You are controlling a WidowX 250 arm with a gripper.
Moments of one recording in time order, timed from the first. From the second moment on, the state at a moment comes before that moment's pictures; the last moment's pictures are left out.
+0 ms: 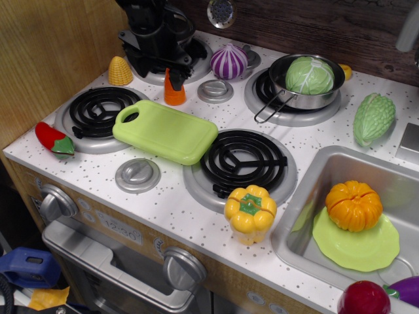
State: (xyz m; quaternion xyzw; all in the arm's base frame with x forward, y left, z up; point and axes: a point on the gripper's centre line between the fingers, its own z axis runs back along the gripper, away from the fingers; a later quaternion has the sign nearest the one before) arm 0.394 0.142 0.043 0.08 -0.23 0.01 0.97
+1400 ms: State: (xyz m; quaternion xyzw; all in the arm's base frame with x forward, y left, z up) arm 0.382 0.137 0.088 0.11 -0.16 0.02 0.98
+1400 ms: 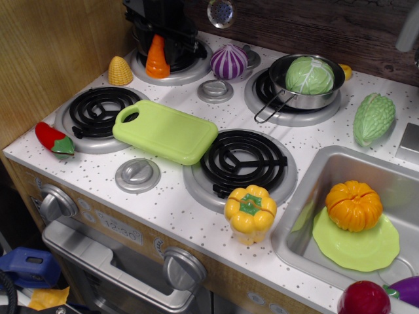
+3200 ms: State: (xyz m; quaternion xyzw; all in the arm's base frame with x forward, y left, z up) arm 0.338 0.083 0.056 0.09 -0.20 0.11 0.97
